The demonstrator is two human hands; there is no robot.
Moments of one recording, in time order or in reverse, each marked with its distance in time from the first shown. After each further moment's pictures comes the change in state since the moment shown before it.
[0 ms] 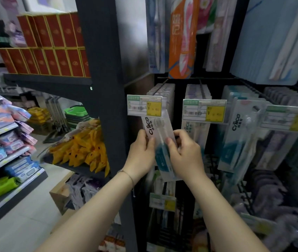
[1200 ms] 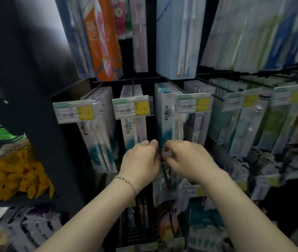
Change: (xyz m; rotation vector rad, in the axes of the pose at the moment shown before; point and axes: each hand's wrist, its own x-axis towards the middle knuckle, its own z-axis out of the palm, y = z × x) left_hand -0.036 0.053 0.085 0.678 -0.312 0.559; right_hand -0.050 0.008 -0.139 -0.780 -0.291 -0.028
